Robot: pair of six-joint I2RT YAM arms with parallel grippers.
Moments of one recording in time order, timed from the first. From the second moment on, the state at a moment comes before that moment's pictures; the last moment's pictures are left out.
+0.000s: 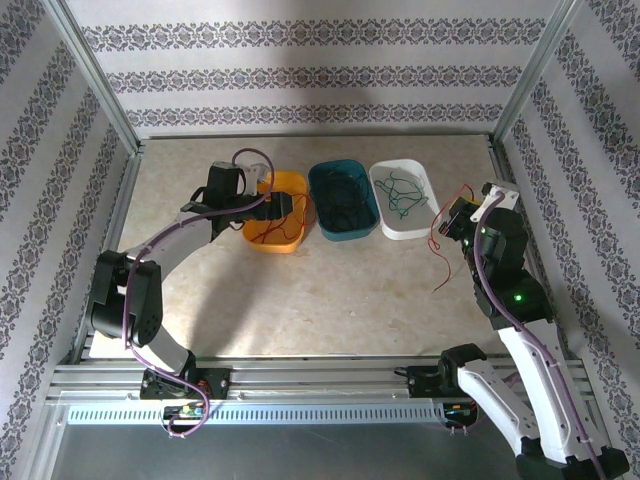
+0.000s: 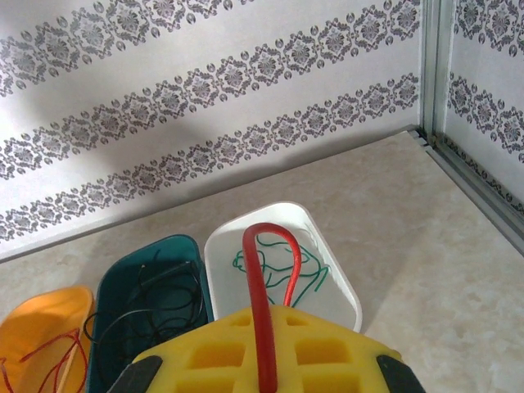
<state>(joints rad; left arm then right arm) -0.24 1.61 1.06 -0.14 0.51 -0.40 0.22 0.71 0.91 -0.49 0.24 0.40</state>
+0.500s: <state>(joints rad) -0.28 1.80 1.11 -0.05 0.39 -0.62 0.22 0.69 0.91 -0.49 0.24 0.39</state>
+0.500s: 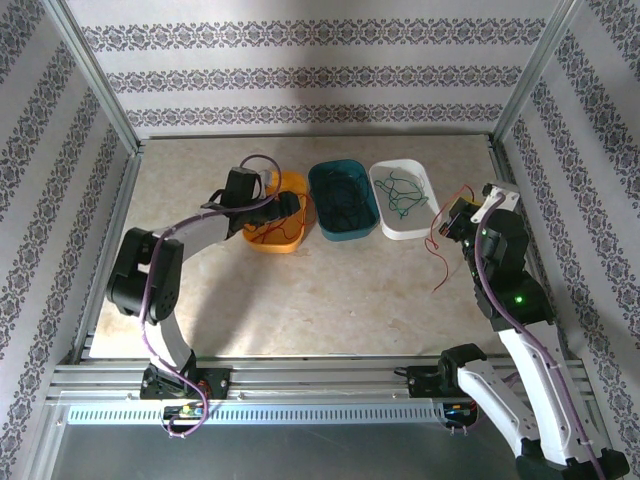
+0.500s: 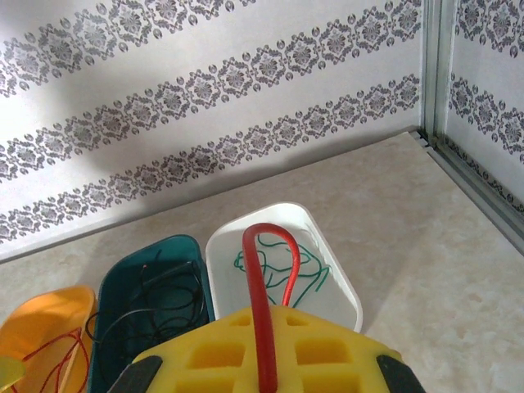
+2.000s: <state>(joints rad) -0.43 2.05 1.69 -0.81 -0.13 0.05 0.22 0.69 0.90 -0.50 0.24 0.39</state>
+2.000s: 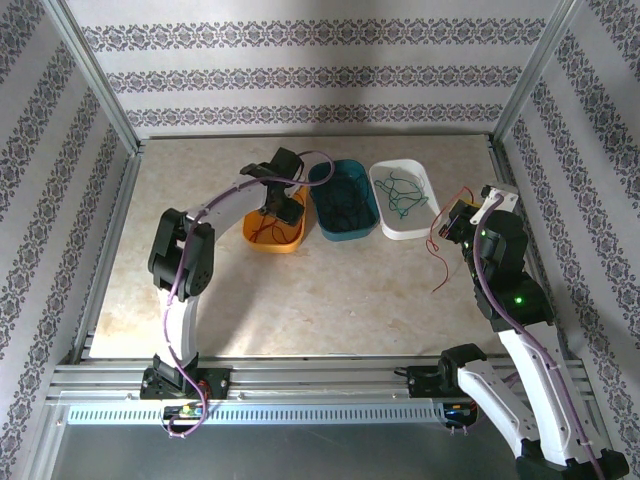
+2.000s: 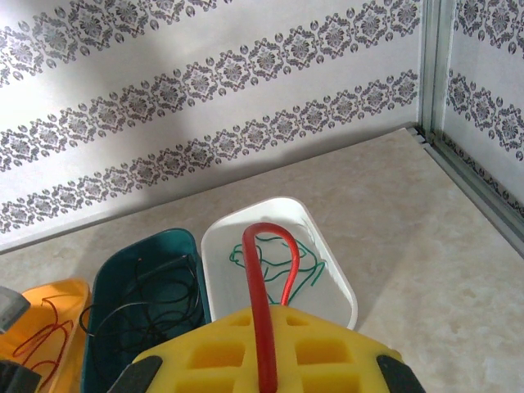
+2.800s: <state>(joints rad) -0.40 1.46 1.10 -0.44 -0.40 -0.52 0.40 0.94 1.47 -0.47 -0.06 0.38</state>
